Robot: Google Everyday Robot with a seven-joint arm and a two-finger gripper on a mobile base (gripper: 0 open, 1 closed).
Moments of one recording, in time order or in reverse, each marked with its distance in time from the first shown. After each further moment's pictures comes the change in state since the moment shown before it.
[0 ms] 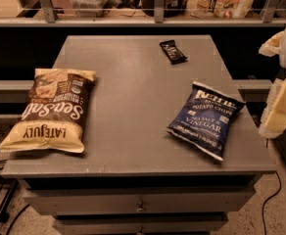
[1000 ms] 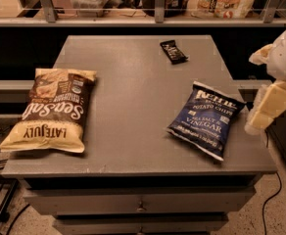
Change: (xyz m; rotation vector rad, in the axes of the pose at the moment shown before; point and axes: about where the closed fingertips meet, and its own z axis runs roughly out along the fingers) arm 0.003 -0.025 0.046 -0.017 -0.096 0.024
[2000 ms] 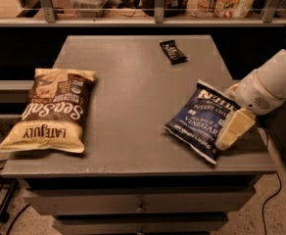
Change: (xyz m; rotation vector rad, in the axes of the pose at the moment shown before) arm 0.010 -0.002 0.122 -0.173 -0.123 0.121
